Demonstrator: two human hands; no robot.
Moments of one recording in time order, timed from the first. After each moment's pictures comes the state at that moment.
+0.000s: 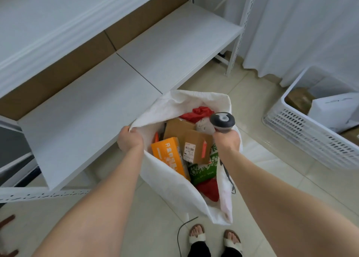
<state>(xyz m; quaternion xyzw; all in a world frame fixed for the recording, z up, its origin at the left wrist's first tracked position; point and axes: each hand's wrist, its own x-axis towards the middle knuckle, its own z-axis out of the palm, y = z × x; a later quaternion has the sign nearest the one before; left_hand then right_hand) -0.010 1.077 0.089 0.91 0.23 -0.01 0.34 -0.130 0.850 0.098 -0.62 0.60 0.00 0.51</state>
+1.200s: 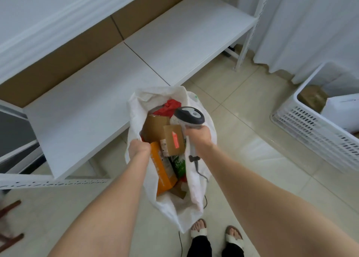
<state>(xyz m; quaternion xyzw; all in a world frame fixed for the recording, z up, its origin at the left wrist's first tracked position) -0.036 1.098 0.060 0.89 0.31 -0.20 0.27 -0.093 0.931 0.094 -0.58 0.44 0.08 0.68</state>
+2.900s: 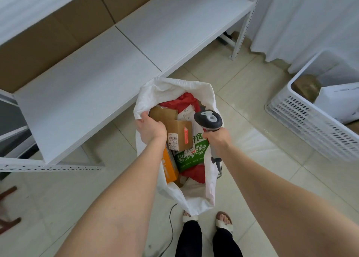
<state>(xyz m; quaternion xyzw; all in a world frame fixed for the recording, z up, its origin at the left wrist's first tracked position) -0.072 1.018 0.063 0.93 0.22 -0.09 0.28 -0.164 0.859 0.043 -0.68 0.48 0.13 0.55</state>
